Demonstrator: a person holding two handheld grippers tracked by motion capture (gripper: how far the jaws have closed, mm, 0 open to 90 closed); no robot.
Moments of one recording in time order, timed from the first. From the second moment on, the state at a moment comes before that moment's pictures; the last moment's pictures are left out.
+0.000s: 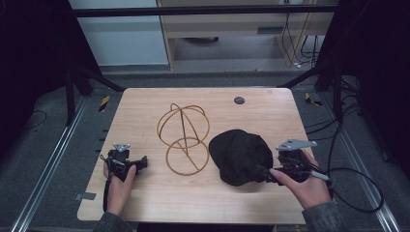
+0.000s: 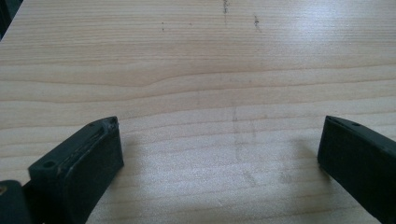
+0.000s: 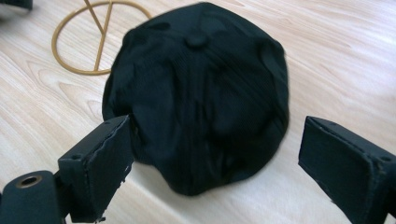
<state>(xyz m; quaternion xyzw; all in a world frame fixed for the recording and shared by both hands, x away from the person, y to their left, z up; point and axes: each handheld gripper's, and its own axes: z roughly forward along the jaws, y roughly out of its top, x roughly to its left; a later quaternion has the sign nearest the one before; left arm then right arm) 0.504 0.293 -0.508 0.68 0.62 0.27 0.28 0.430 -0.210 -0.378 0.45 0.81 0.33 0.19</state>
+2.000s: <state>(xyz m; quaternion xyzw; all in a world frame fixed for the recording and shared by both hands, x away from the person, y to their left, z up) 0.504 0.289 -0.508 0.69 0.61 0.26 0.28 0.510 -0.206 -0.317 0.45 0.82 0.34 0.11</state>
